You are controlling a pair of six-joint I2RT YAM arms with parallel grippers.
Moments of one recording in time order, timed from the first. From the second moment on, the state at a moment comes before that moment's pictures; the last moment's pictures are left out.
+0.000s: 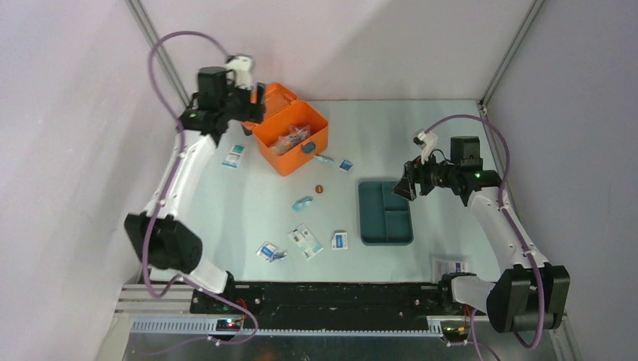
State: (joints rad) left arm -0.21 1.61 1.66 -0.54 0.07 0.19; right arm 0.06 1.17 0.95 -0.56 -0.77 -0.26
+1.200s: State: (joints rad) left arm -0.02 1.56 1.11 -0.17 0.27 -0.56; right arm 0.28 1.57 1.13 -0.59 -0.34 -0.11
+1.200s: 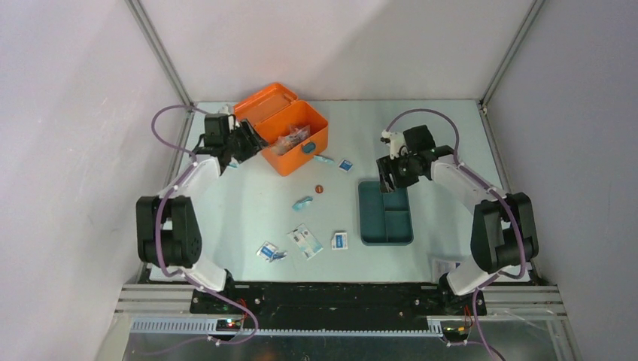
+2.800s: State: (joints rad) left arm -0.26 1.88 1.38 -0.23 0.23 -0.49; right arm 0.30 1.55 1.07 -0.57 -0.27 -0.07
